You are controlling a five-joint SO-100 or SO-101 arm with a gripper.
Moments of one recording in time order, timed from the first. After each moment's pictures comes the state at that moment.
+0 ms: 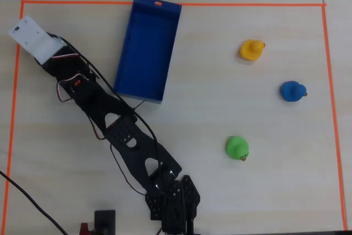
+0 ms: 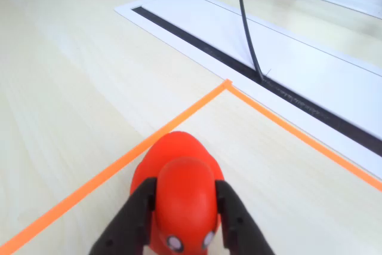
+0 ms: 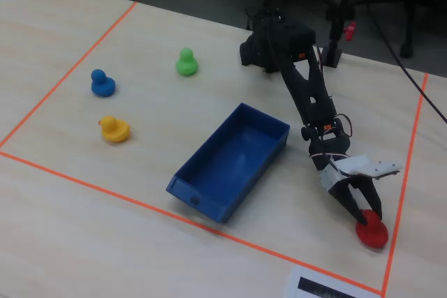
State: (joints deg) arm -37.4 24.8 51.0 -18.5 -92.6
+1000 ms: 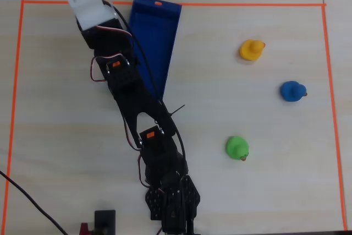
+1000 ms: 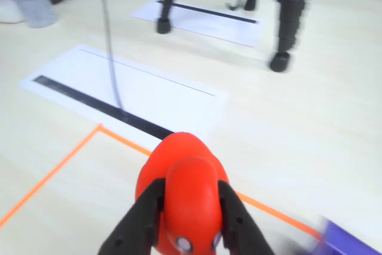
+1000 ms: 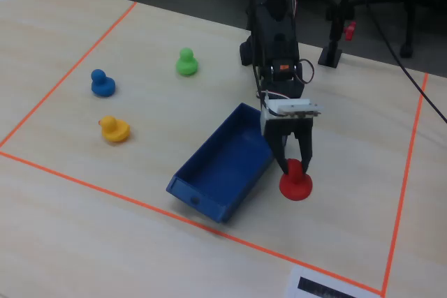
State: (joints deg) arm -19.6 75.1 90.4 -7.3 -88.6
